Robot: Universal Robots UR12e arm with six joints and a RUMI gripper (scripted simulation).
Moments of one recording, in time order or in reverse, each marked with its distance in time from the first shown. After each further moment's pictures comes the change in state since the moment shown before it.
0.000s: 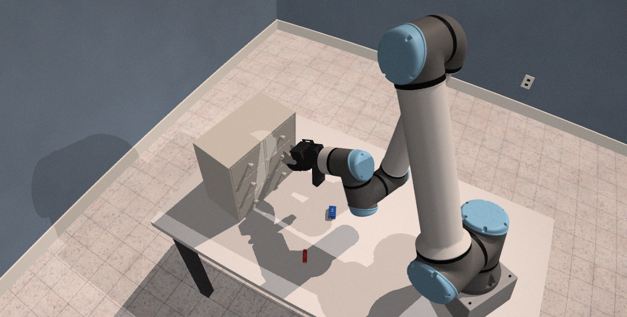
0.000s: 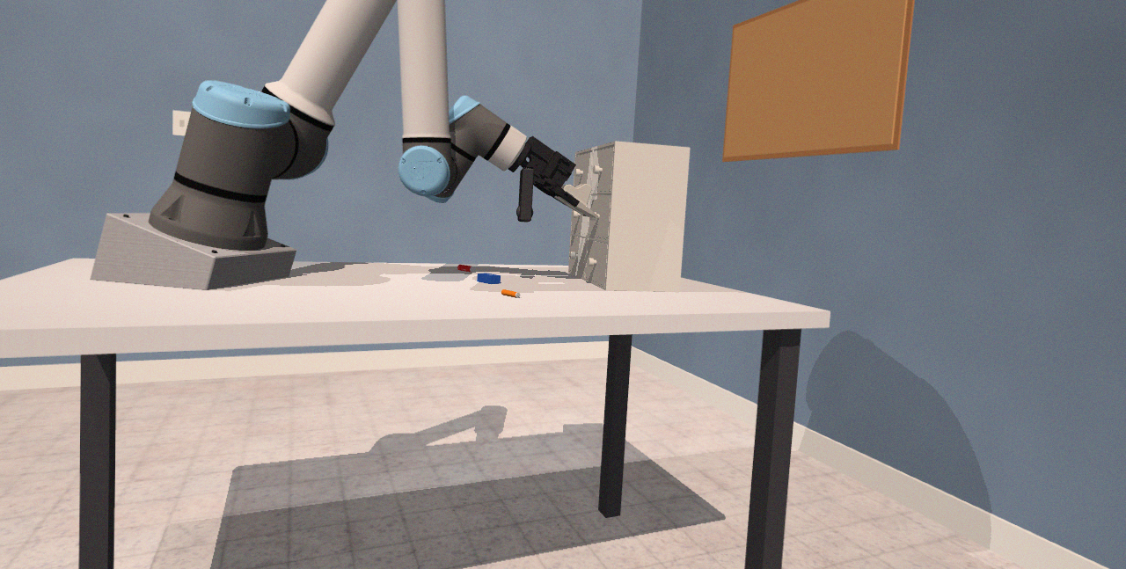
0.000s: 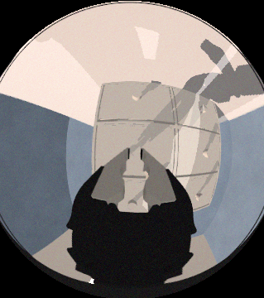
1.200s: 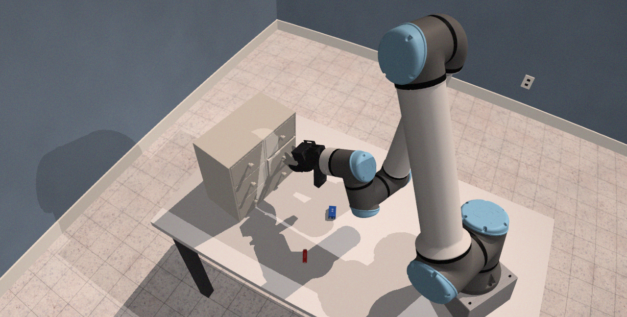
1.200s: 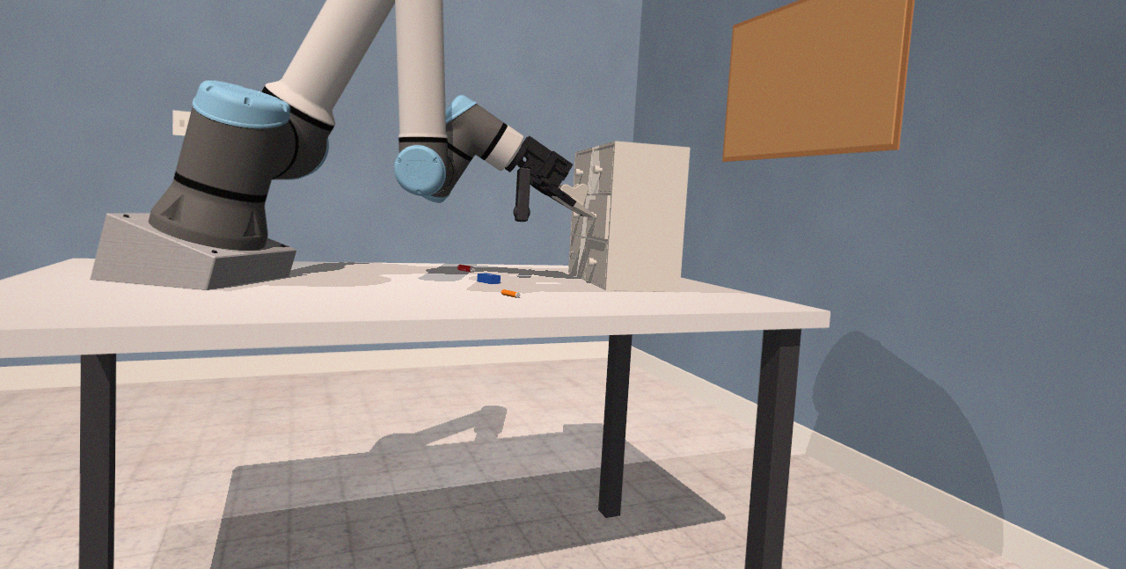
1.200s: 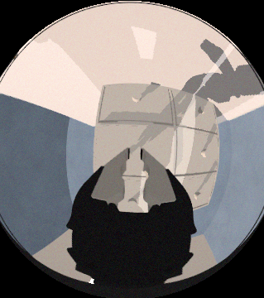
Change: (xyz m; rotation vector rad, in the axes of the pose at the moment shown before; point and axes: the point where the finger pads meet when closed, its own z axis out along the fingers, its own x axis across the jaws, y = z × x) arm 0.000 -0.003 -0.006 0.000 0.000 0.000
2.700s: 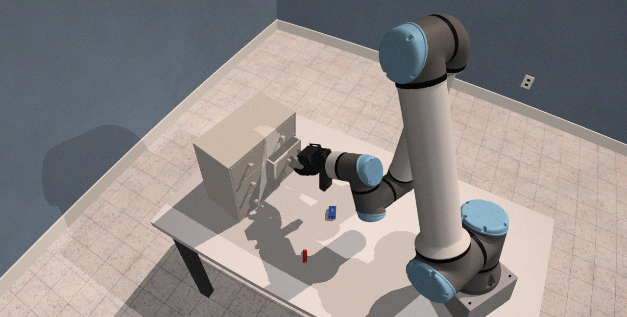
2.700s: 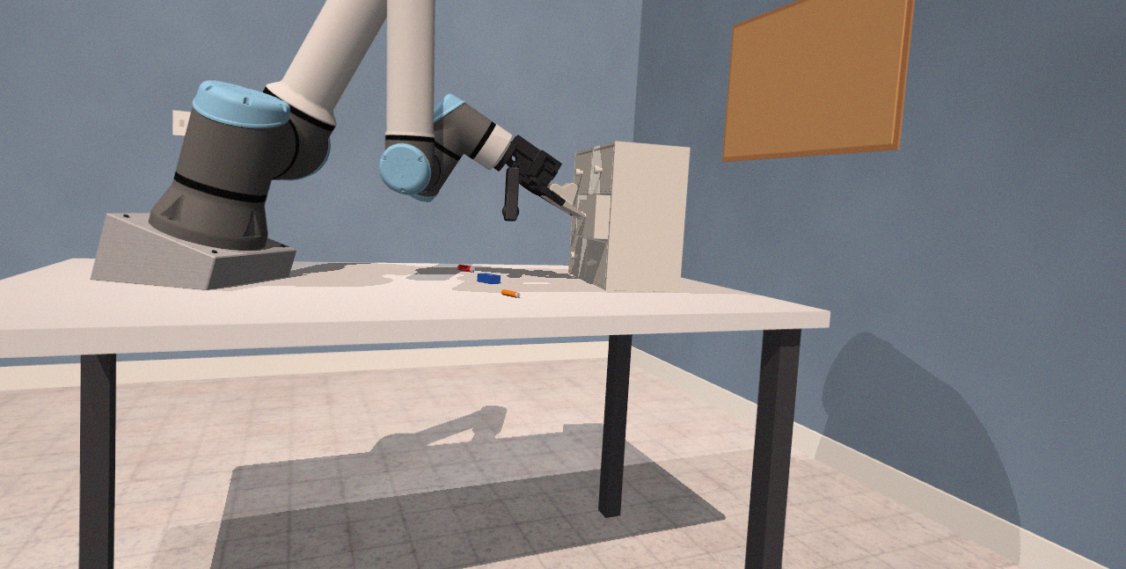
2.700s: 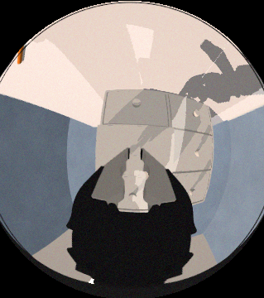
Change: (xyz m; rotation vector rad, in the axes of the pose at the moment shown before) arm 0.000 -0.012 -0.021 0.000 0.000 0.000
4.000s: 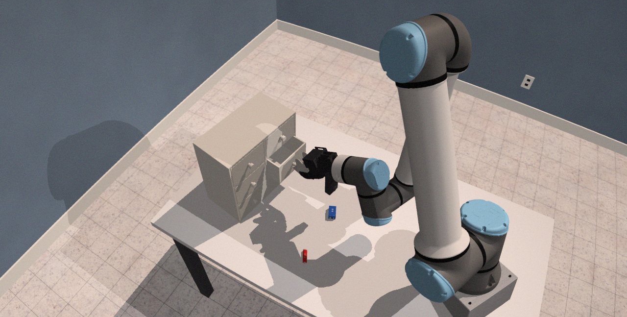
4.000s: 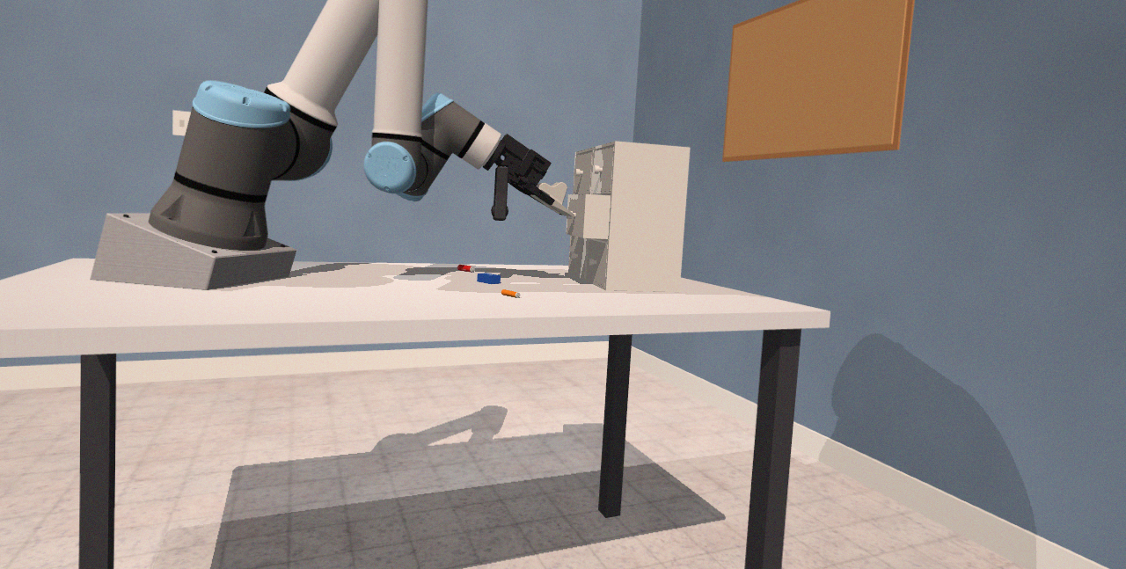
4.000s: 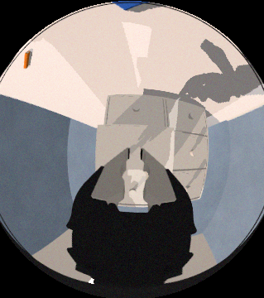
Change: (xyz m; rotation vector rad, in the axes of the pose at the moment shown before) arm 0.000 -0.012 -0.021 0.000 0.000 0.000
